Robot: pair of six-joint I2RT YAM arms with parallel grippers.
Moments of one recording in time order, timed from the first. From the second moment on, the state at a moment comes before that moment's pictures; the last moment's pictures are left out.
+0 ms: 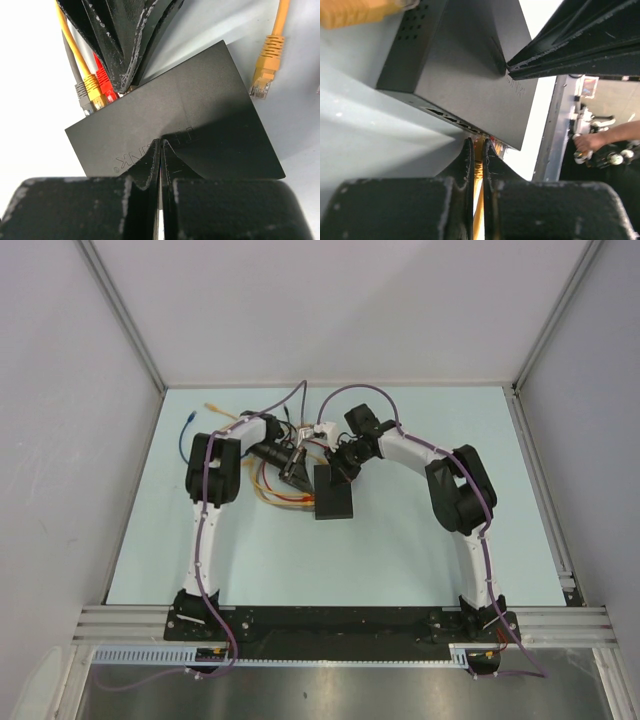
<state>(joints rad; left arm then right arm) -0.23 2.50 1.91 -1.20 1.11 0.55 0.55 2.17 1.65 -0.54 -0.62 -0.36</state>
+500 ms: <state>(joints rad) -0.24 2.57 2.08 -1.35 1.06 0.66 0.55 2.17 1.65 -0.52 -0.60 -0.35</state>
